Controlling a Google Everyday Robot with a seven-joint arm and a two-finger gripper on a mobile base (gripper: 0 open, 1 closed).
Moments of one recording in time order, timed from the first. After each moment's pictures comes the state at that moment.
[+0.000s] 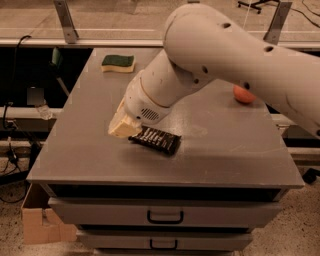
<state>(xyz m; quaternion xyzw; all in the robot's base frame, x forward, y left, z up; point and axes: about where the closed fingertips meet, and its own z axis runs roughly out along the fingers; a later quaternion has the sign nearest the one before) 0.478 0.090 0.884 -0.69 0.64 0.17 0.29</state>
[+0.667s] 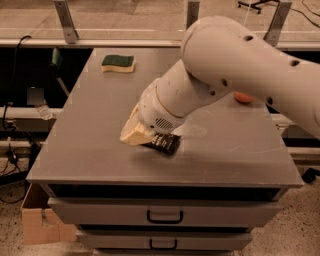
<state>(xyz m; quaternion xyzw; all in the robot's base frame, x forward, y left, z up) 0.468 0.065 0.875 -0.67 0.66 0.17 0.30</state>
